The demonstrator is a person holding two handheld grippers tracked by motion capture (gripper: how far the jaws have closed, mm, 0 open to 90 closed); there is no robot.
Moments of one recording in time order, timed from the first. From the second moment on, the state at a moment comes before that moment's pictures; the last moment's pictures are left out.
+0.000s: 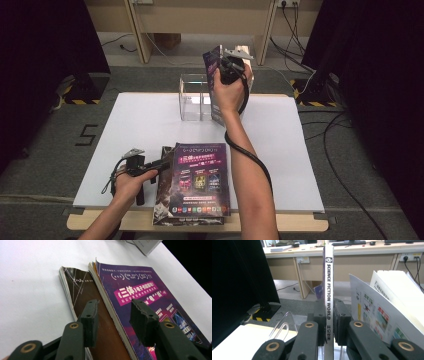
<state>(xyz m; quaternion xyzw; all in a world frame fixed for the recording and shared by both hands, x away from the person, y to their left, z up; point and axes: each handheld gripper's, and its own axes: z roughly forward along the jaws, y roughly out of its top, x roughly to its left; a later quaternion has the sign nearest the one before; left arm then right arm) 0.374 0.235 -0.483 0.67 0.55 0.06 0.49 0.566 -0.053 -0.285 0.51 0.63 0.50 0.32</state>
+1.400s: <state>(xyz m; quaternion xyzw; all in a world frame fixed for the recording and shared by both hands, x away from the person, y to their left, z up) 0.372 0.239 -0.479 0.66 0.56 0.06 0.49 0.453 -0.086 -0.316 0.46 0.70 0.47 0.28</state>
